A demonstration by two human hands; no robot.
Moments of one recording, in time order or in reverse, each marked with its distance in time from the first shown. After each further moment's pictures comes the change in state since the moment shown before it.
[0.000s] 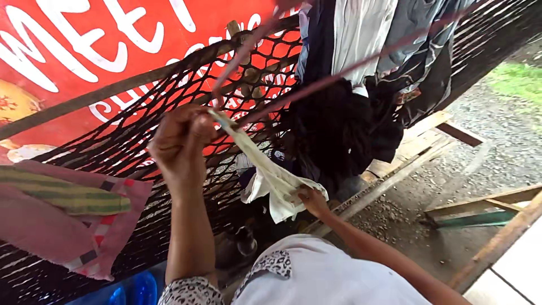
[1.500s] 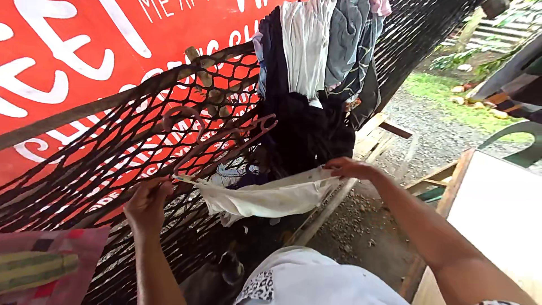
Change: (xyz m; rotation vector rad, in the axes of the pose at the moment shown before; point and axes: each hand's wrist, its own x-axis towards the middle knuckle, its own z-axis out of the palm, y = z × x) left_hand -0.074 -0.085 -0.064 0.361 0.012 -0.254; right_hand -0.003 0.051 -0.220 0.127 -0.187 -0.050
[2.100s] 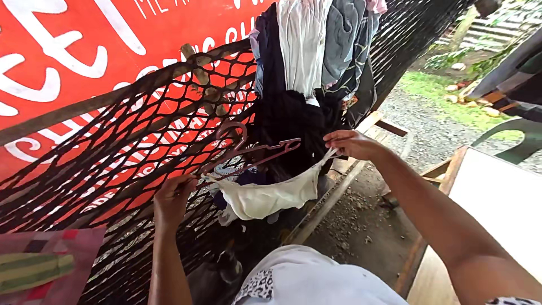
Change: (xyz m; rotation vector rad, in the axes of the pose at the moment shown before) left_hand -0.008 0.003 0.034 0.034 -0.190 -0.060; right_hand -0.014 -0.045 -0.027 0.396 0.271 -0.137
